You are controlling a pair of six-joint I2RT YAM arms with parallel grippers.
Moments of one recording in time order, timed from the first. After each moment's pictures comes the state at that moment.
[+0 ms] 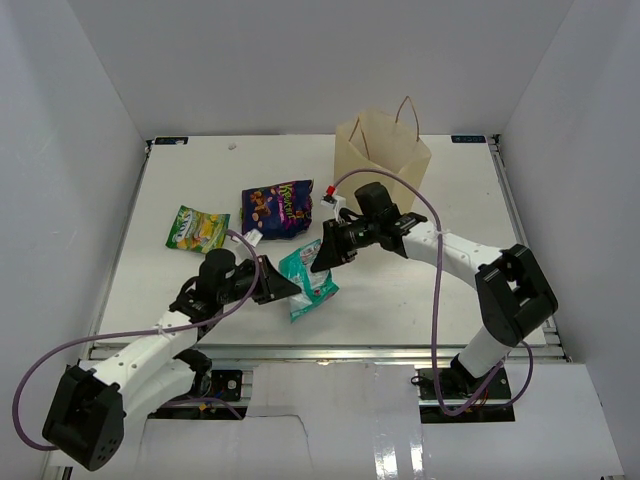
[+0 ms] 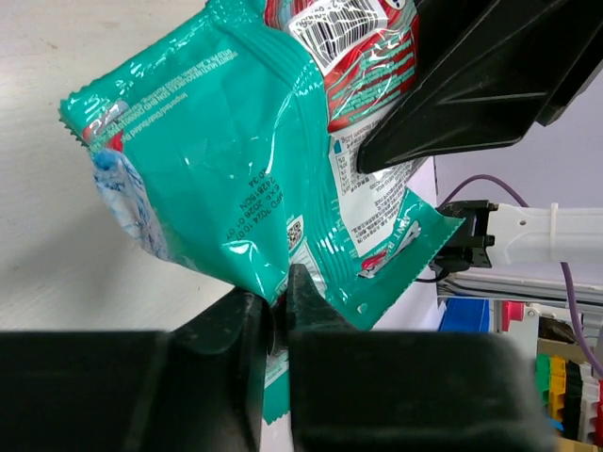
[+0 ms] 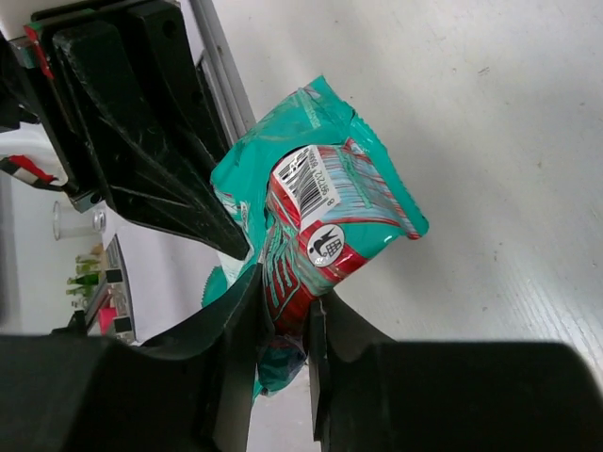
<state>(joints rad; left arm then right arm) -0.49 0.90 0.36 0.12 0.53 -0.85 0.67 1.63 1.08 -0.17 -0.85 0.37</state>
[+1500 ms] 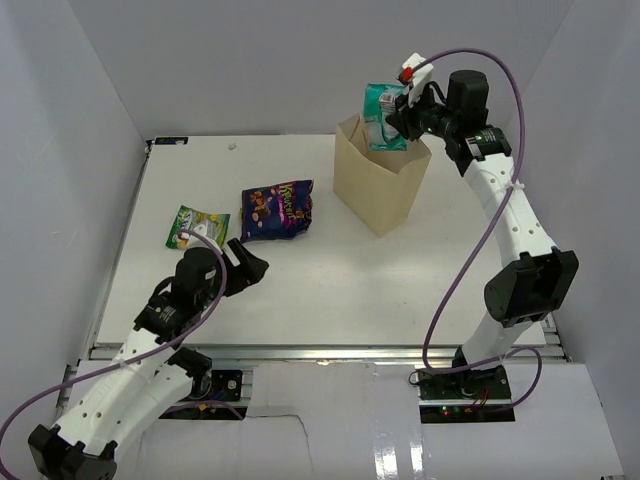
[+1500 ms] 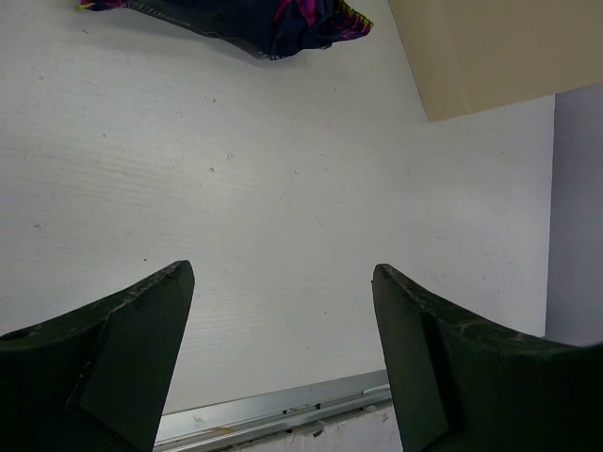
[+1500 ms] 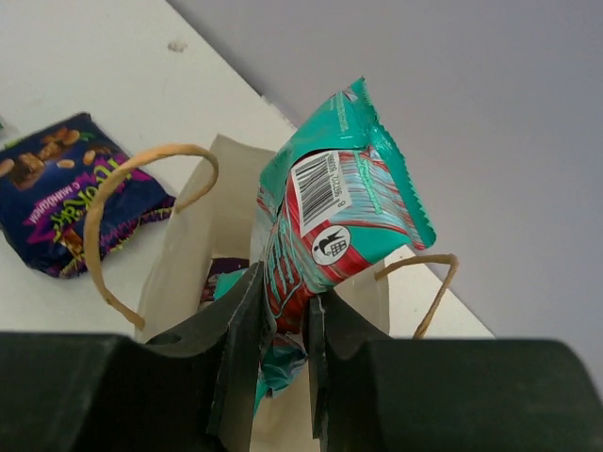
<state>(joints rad) -0.50 0.63 0.59 -0.48 -0.10 -0.79 0.24 1.69 1.84 -0.37 -0.51 -0.38</state>
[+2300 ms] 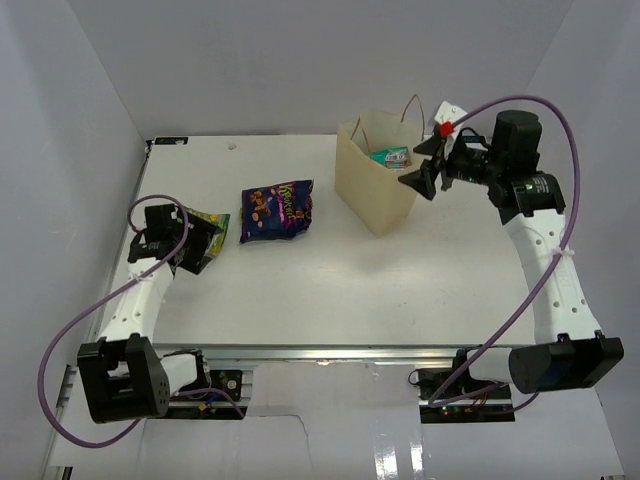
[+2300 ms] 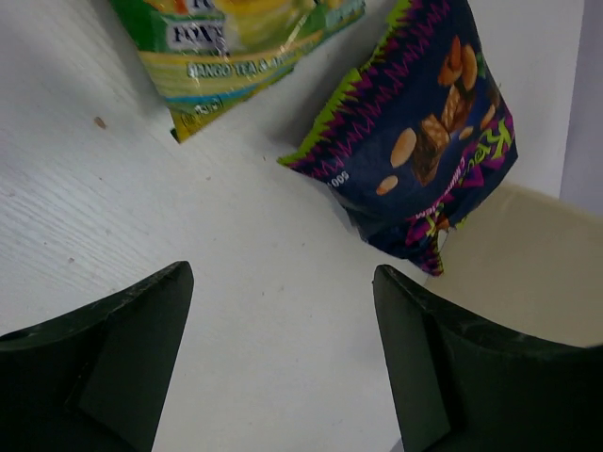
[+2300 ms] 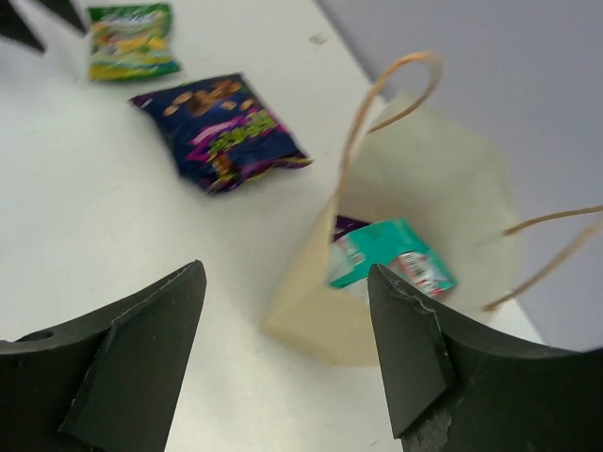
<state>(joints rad) 0.05 1.12 0.79 -0.49 0.11 -1.00 0.13 1.33 1.59 -0.57 -0.83 -0.53</state>
